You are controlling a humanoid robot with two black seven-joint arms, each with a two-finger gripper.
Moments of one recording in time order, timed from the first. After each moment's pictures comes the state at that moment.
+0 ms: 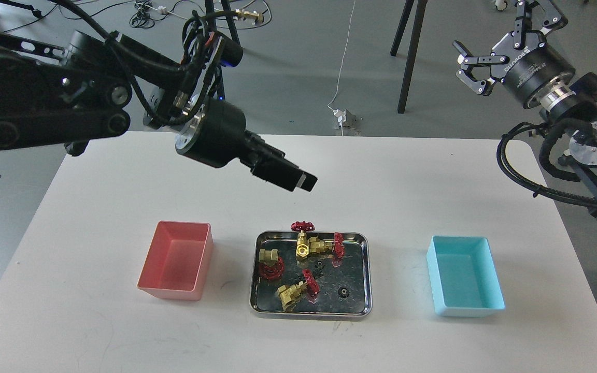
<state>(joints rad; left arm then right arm) -1.89 0.45 0.73 -1.42 1.00 -0.29 -0.49 0.89 -0.47 0.76 0.78 0.07 0.43 0.11</state>
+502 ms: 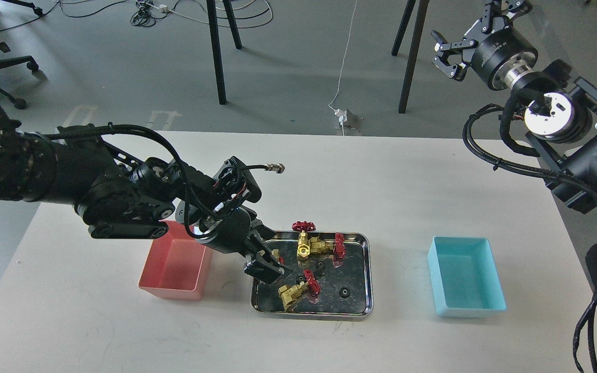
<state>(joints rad) -1.50 0.15 0.94 -1.13 1.13 0.07 -0.49 1.01 -0.32 0.72 0.63 0.07 0.26 0.08</state>
